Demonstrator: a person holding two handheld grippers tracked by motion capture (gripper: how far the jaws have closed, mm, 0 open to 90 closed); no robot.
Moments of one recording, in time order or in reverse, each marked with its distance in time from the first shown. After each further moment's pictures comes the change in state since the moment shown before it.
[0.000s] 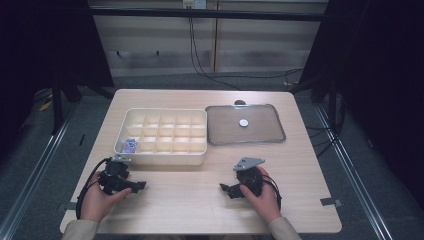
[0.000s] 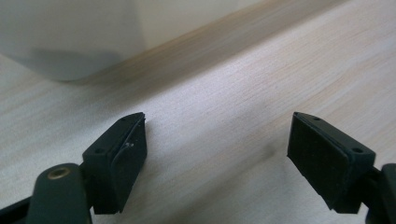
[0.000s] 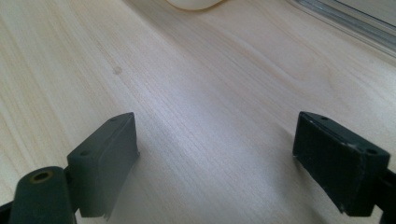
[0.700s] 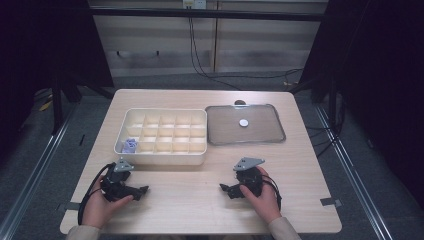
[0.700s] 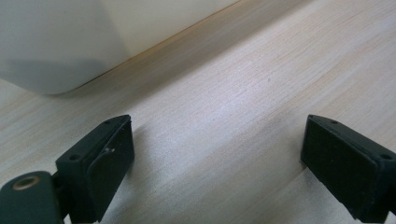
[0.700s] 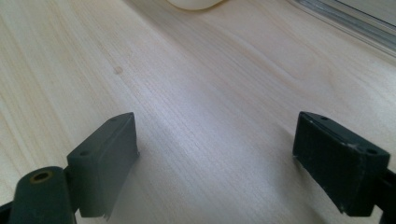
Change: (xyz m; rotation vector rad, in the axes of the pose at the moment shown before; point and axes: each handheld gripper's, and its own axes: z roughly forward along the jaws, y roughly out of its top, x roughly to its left) left arm -0.007 -0.013 0.005 -0.067 0.035 0.108; right arm 0.001 0.000 0.000 0.002 0.000 0.002
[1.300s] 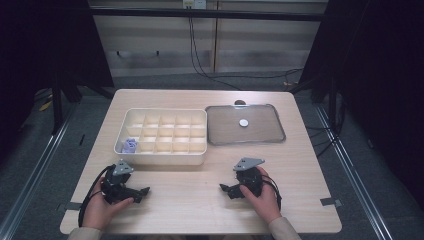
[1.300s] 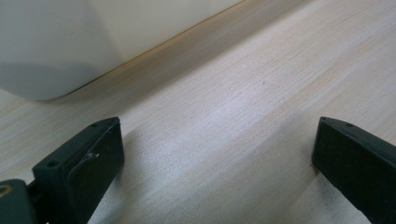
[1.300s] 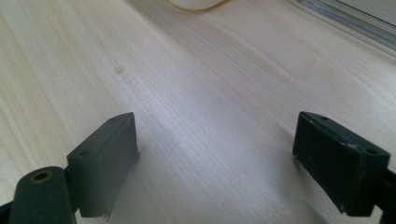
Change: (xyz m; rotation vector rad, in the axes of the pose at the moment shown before) left arm -0.002 -0.006 0.003 -0.047 -0.013 0.015; right arm 0.000 0.000 0.000 -0.004 0.003 -0.009
